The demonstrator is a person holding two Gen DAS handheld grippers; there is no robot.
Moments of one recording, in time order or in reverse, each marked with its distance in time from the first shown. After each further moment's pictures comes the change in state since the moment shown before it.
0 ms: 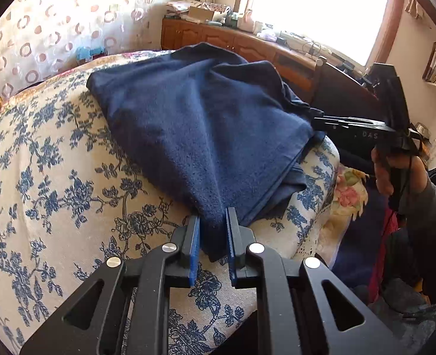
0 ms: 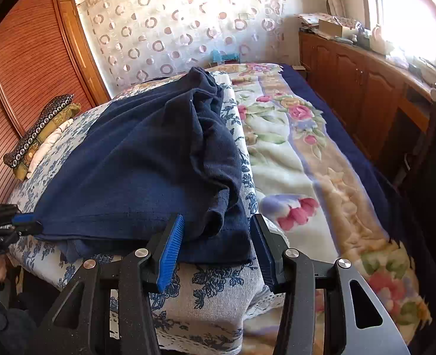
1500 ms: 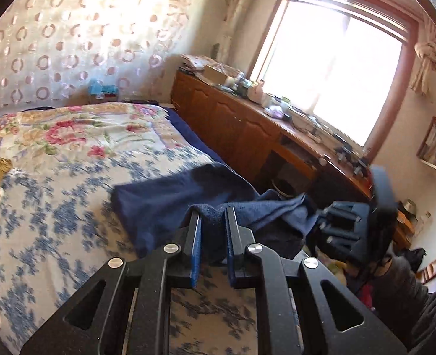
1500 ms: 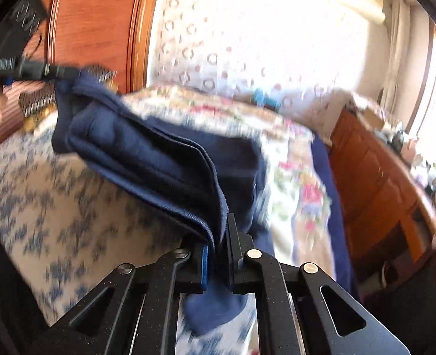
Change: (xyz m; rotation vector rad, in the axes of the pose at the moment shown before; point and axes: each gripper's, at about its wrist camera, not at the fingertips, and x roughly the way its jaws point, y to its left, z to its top) left arm -0.053 0.066 0.135 -0.152 -0.293 -0.055; right arm 0.015 0.077 0.090 -0.459 -0.130 -0.045
